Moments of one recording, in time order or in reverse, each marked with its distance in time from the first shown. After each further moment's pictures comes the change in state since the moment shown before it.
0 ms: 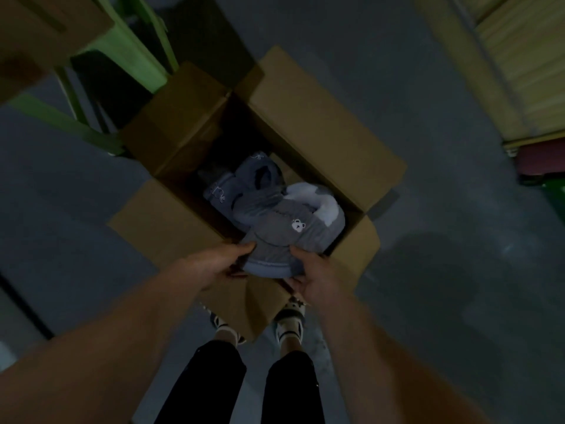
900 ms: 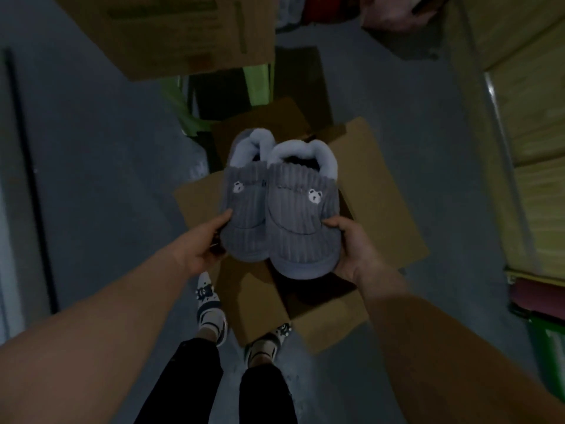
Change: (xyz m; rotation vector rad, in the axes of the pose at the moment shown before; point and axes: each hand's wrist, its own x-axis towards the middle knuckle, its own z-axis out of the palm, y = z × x) left_hand -0.053 -0.041 -0.089 -0.849 0.056 0.270; right_hand -0.096 -0.091 0.081 -0.493 -0.458 -0.114
